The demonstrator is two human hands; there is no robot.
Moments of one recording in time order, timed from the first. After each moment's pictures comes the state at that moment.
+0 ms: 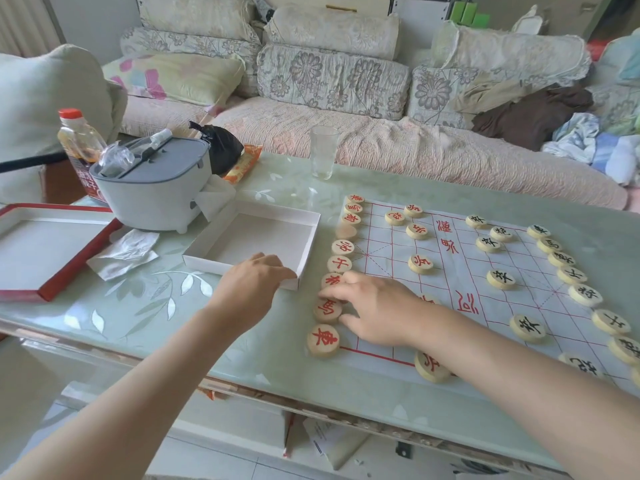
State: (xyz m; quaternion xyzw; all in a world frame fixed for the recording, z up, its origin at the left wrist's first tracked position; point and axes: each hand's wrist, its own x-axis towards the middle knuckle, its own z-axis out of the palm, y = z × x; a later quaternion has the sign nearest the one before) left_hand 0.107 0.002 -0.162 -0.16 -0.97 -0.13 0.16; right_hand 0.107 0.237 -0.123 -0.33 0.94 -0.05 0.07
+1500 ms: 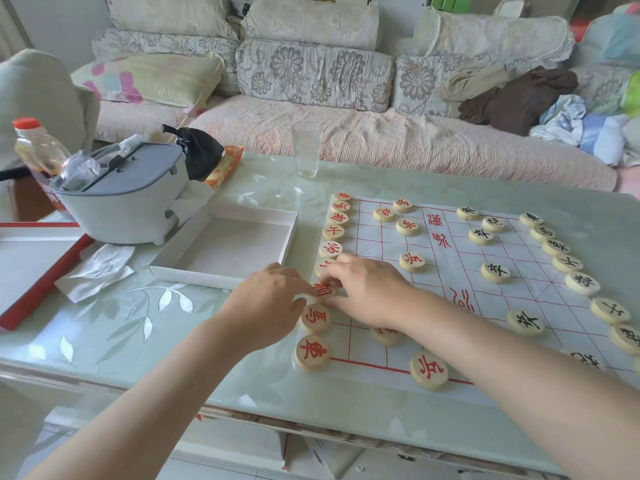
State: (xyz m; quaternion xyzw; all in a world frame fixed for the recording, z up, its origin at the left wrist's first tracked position) left_hand 0.110 0.047 -0.143 -0.19 -0.97 -0.14 0.07; right_hand 0.073 0.238 -0.125 -0.27 0.96 -0.07 0.03
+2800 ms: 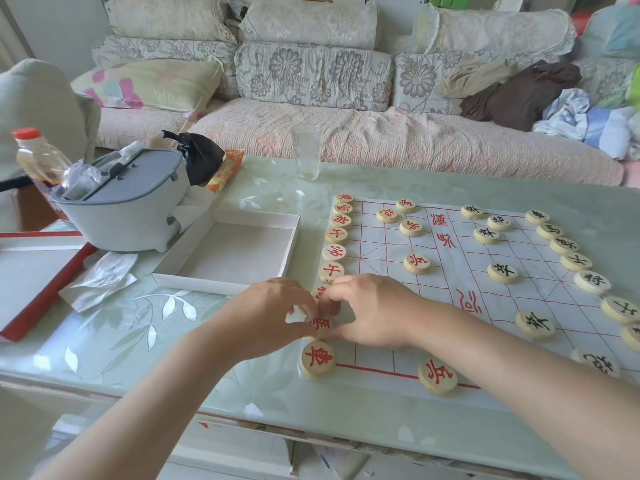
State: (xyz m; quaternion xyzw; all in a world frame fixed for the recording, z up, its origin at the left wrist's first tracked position) left_hand 0.114 0.036 -0.136 -0.22 -0.95 -0.21 0.00; right_hand 0.091 0.243 -0.121 -0.33 0.93 -0.15 0.06
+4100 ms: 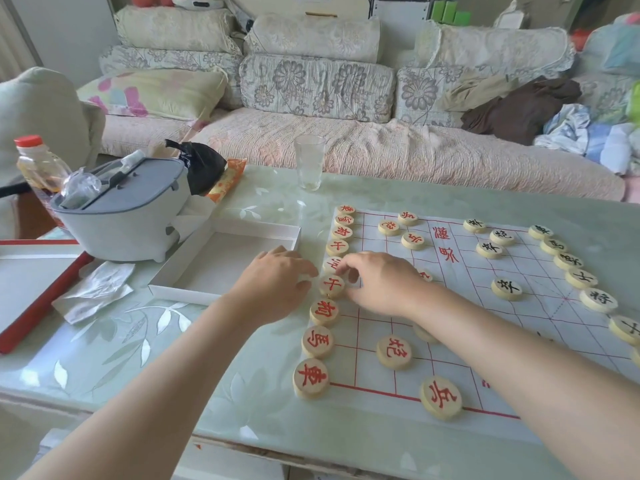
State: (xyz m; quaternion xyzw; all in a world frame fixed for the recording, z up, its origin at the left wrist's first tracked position) left_hand 0.050 0.044 -0.133 -0.17 -0.98 -0.11 0.08; right_hand 0.032 0.252 -0.119 -0.20 0.97 -0.12 0.03
